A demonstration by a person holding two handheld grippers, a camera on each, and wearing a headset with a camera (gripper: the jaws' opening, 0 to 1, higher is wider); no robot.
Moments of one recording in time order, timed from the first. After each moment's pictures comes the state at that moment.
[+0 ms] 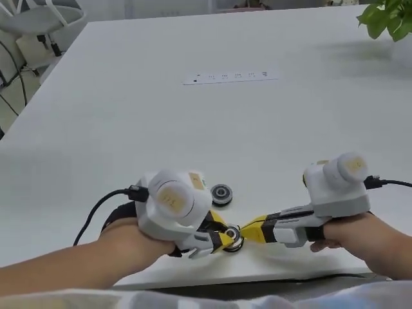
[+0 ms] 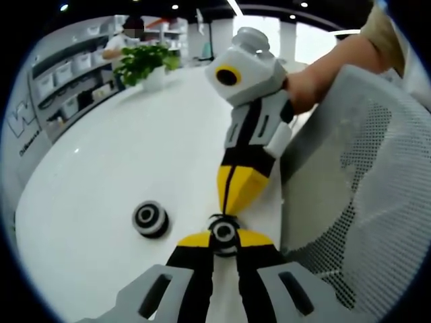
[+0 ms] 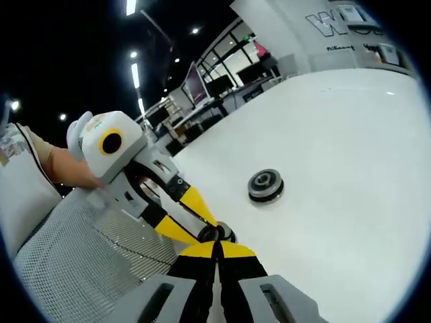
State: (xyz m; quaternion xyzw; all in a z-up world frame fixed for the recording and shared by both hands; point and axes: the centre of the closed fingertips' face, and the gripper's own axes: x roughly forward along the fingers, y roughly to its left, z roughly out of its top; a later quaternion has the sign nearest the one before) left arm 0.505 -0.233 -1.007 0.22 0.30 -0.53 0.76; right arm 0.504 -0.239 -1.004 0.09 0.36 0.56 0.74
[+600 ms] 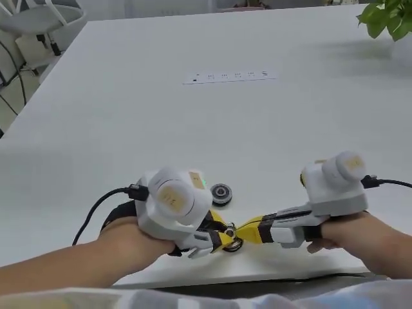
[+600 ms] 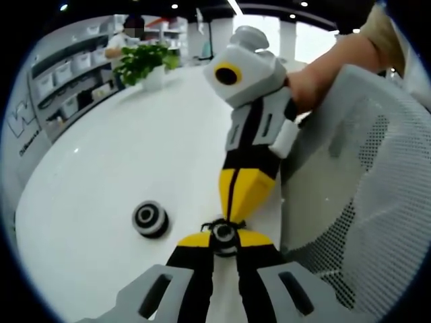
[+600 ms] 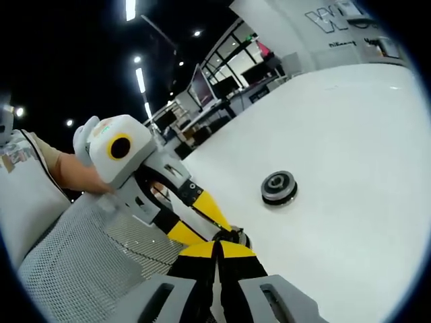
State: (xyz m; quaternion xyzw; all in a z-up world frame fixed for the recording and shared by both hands) left arm 0.505 -0.234 -1.008 0.23 0.31 -0.53 0.76; right arm 0.497 -0.230 -0.996 0.11 0.36 0.58 0.72
